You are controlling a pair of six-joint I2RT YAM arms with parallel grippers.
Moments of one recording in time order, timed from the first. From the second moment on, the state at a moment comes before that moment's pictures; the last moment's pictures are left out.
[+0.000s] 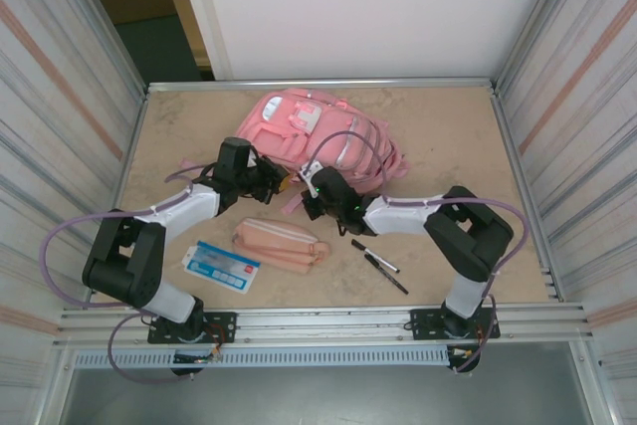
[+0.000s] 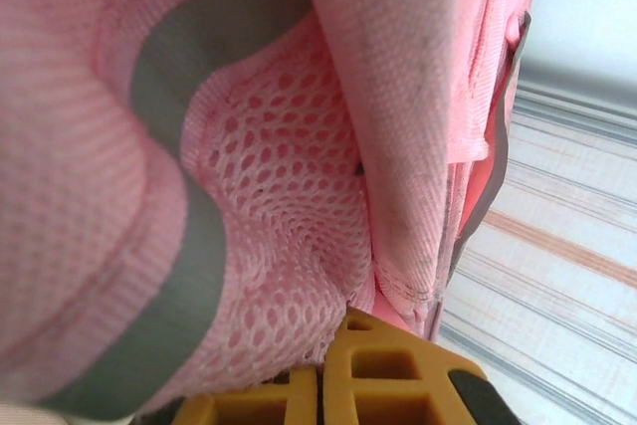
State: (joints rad) left arm -0.38 1.50 0.81 0.01 0.46 -1.35; right arm 0.87 1.75 0.91 0.20 0.16 0.14
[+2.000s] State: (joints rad) left arm -0.26 1.62 0.94 -0.27 0.30 -0.82; right arm 0.67 1.75 1.00 -0.15 -0.38 0.30
